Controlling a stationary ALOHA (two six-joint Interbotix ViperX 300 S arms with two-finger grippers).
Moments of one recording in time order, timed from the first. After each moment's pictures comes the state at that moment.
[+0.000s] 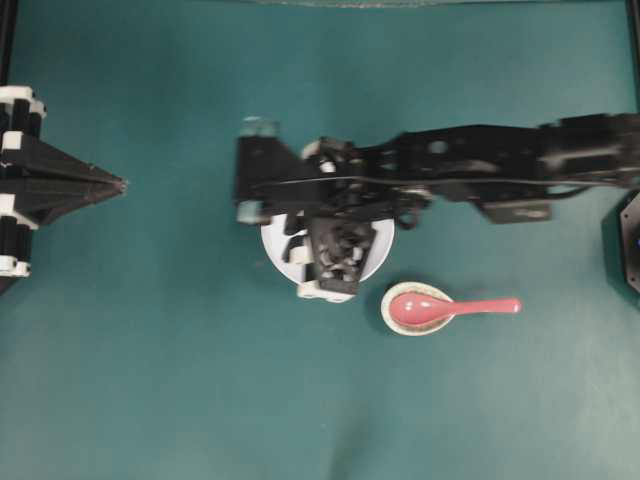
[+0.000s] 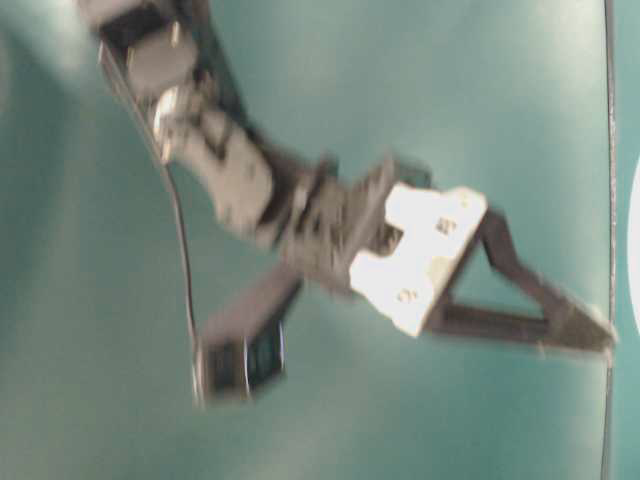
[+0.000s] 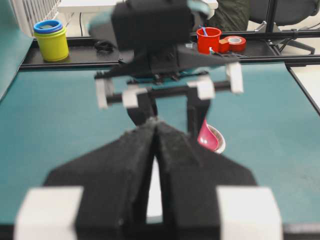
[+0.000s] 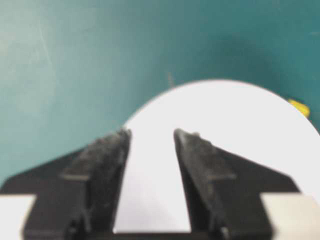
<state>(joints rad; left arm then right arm) 0.00 -0.97 1.18 0.02 -0.20 0.03 -0.03 0.14 0.21 0.18 0.58 -0.03</state>
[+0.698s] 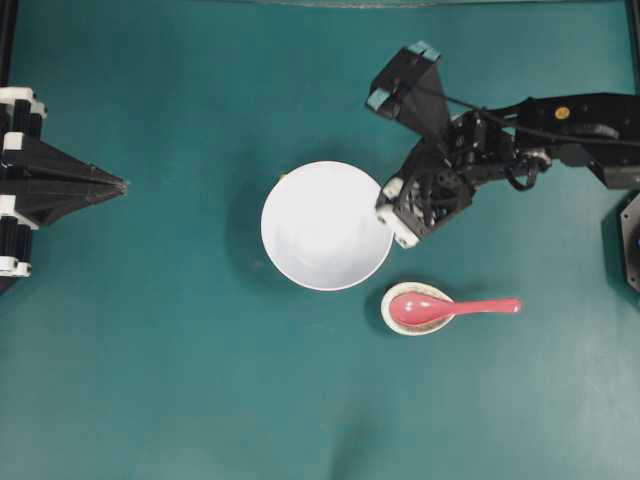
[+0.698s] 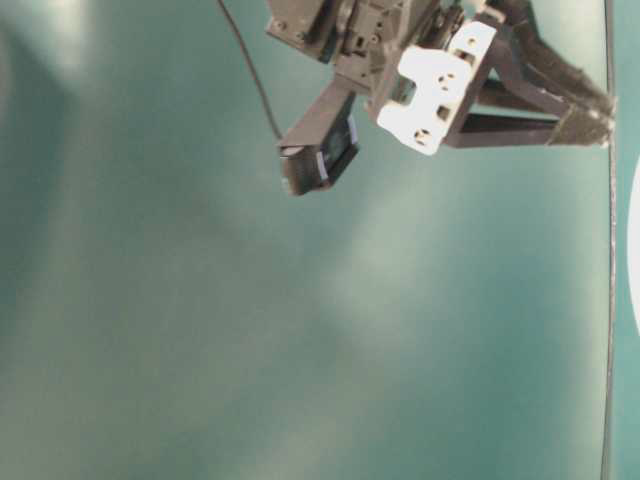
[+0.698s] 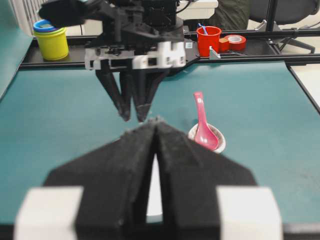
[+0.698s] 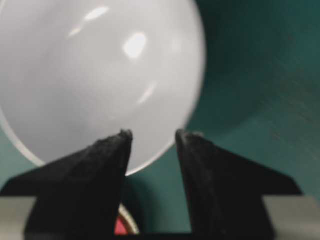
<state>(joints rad) 0.00 -0.97 1.18 0.02 -0.20 0.03 -0.15 -0.08 0.56 0.12 0.54 0.53</state>
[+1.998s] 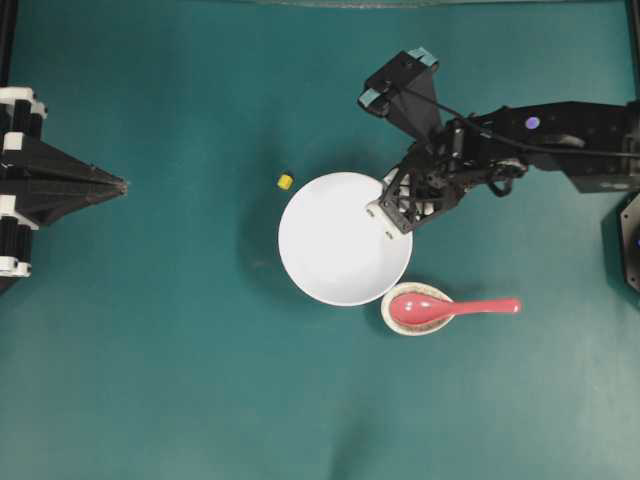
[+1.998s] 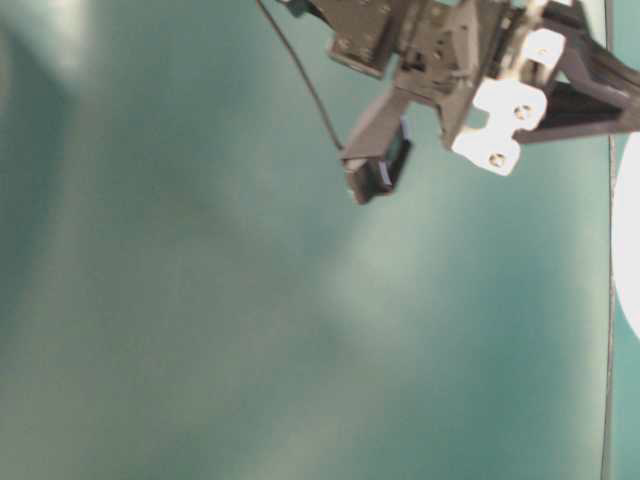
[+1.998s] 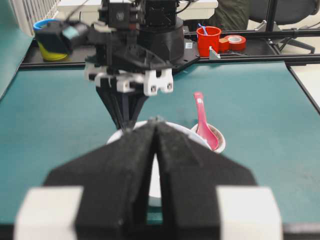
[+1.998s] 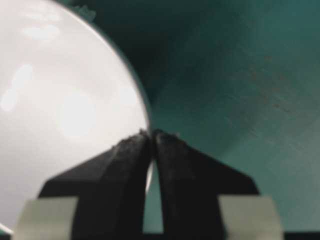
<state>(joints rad) 0.00 -0.97 1.18 0.02 -0.20 0.03 -0.15 -0.03 0.56 0.03 0.55 0.67</state>
